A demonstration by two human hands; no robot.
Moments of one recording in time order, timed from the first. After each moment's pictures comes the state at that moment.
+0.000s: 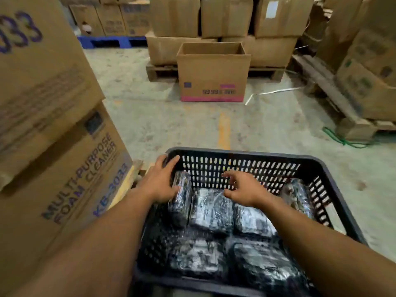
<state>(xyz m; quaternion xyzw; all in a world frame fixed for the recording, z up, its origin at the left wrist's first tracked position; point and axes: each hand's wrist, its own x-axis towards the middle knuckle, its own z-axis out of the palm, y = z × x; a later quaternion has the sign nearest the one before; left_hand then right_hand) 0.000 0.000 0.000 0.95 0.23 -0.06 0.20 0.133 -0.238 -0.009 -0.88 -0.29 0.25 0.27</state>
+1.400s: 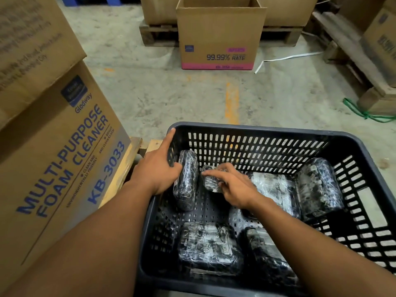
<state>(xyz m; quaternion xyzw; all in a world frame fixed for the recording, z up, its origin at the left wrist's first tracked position) -0.005 0.012 -0.015 0.92 0.28 -0.02 0.28 0.109 -0.195 -0.085 -0.87 -0.38 0.24 0.20</state>
